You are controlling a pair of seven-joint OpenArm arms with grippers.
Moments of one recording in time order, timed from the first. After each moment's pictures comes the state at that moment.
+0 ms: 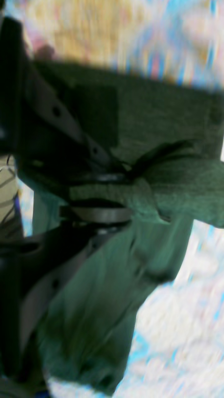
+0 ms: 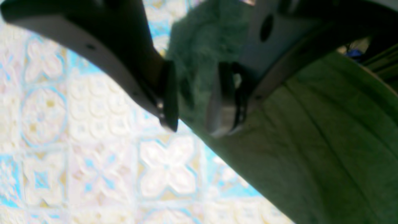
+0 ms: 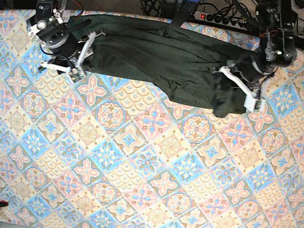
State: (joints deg) left arm 22.8 -4.1 -13.0 110.6 -28.5 -7.8 57.7; right arm -22.7 13.4 8.6 108.8 0.5 36.6 -42.0
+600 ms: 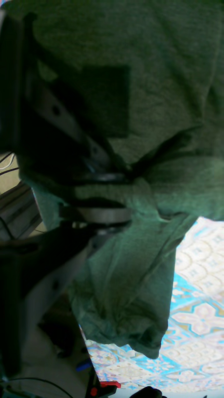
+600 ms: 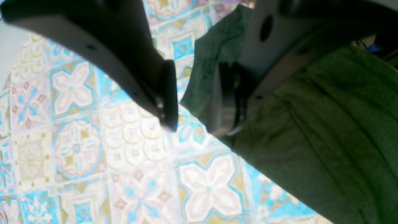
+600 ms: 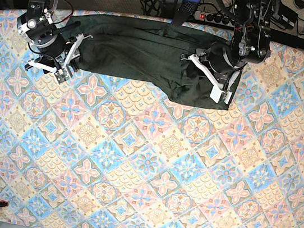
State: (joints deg) left arm 22.5 -0.3 -2.8 108.1 -27.8 -7.5 57.8; right arm -22.7 13.6 12.9 108.8 0.3 36.6 -41.9
